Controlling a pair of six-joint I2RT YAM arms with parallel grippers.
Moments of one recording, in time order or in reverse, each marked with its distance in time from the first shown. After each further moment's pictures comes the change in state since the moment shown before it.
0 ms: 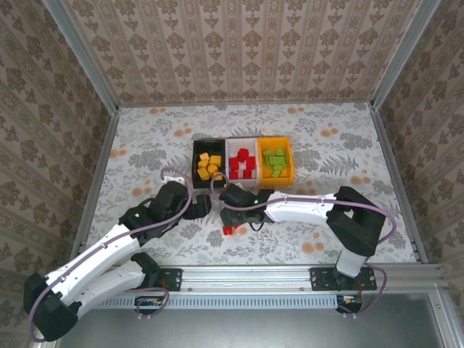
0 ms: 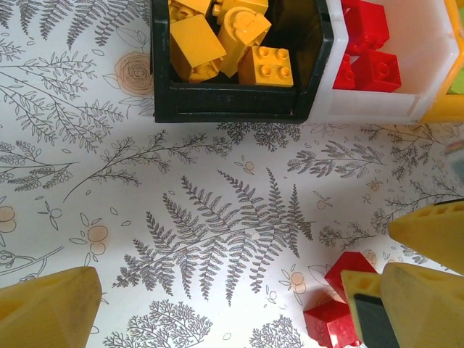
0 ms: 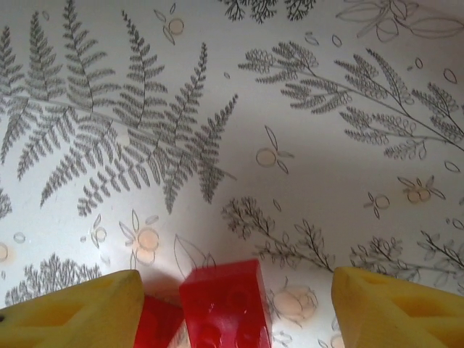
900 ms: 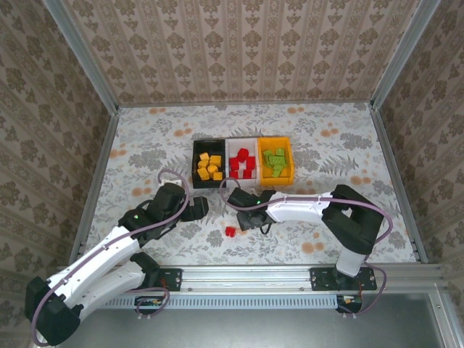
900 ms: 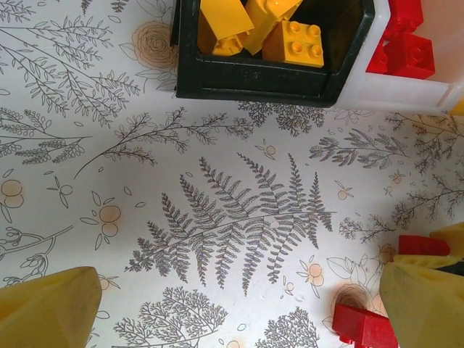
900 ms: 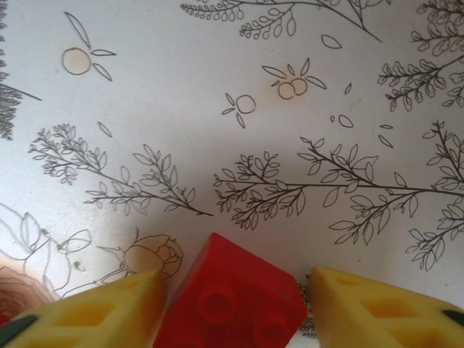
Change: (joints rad) left arm 0.053 -0.015 -0.047 -0.001 0.045 -0.008; right arm -0.035 0.002 -0.079 -0.123 0.043 0.070
